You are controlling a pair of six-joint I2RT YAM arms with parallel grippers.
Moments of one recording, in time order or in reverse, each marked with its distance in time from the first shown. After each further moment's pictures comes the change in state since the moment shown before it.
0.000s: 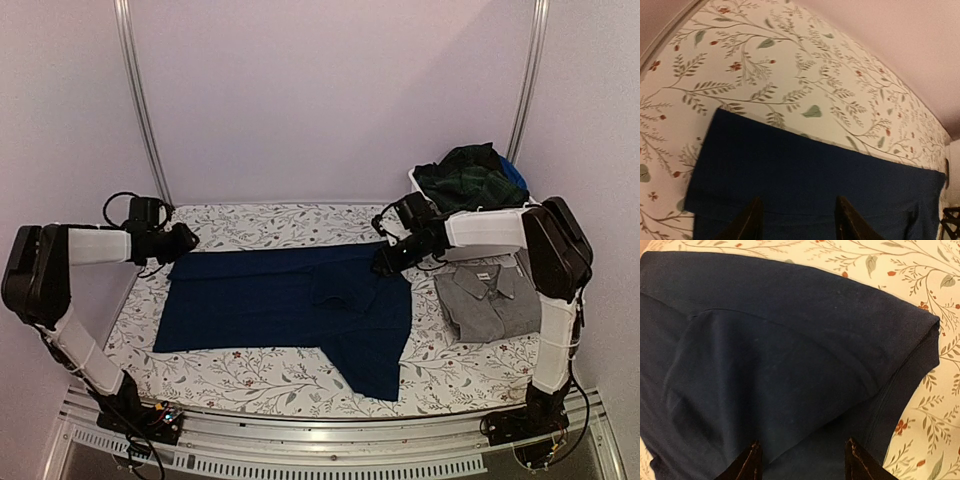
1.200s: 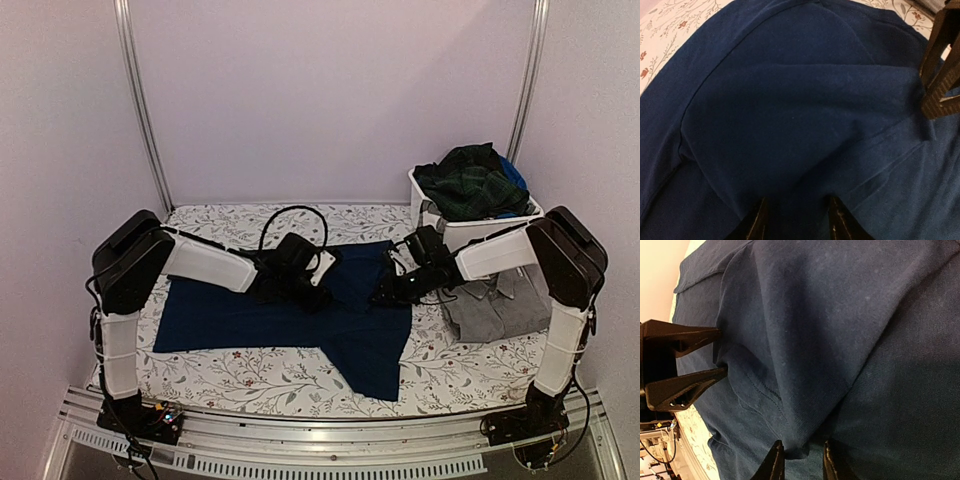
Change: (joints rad) left arm -0.881 0.398 0.315 0.017 -0.162 0.520; right arm 0.031 -0.167 -0.407 0.288 -0.319 0.430
